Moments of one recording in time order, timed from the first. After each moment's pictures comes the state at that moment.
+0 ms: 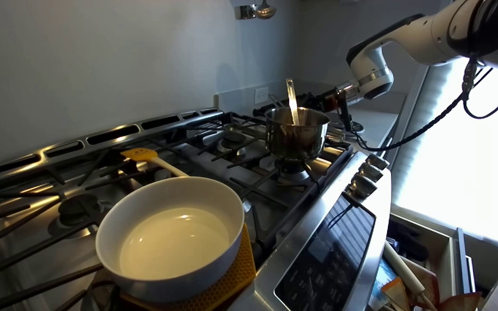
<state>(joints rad) -0.62 1.33 0.25 -0.79 0.94 1.93 -0.69</state>
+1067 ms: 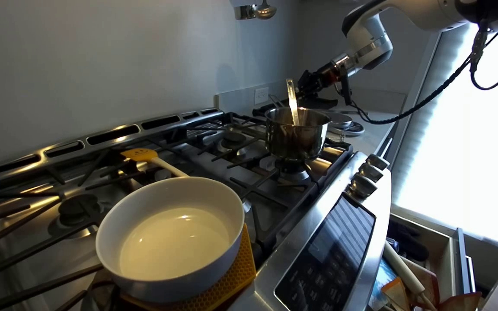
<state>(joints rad) -0.58 1.16 0.22 -0.83 0.82 1.86 -0.76</state>
